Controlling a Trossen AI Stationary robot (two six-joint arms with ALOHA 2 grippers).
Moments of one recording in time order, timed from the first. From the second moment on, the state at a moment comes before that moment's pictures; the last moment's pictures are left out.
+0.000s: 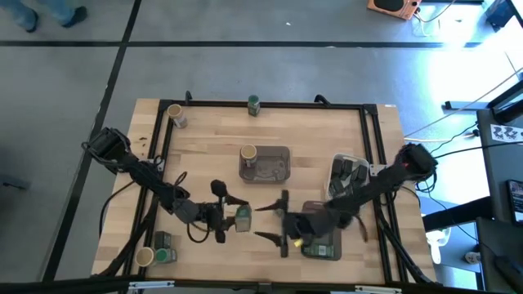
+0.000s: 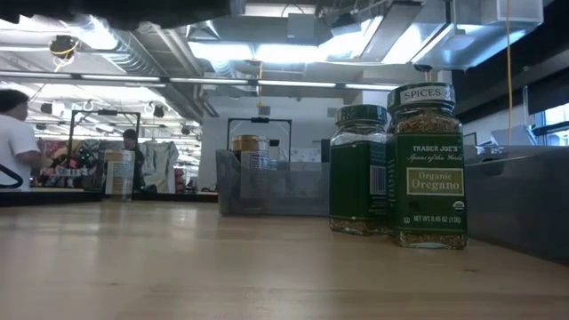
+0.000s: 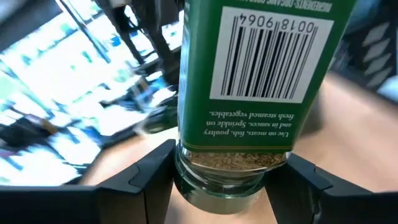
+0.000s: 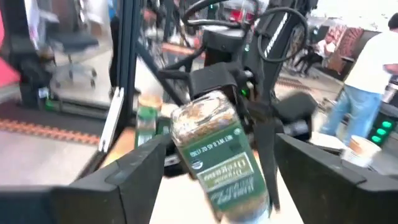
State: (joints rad) left arm -0.60 1.55 0.58 0.82 -0.70 0.40; right arm 0.55 1.74 1.12 0.58 0.54 -0.16
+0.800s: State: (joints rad) left arm -0.45 1.57 0.59 0.28 -1.22 1.37; right arm 0.71 1.66 1.12 0.17 0.73 0.03
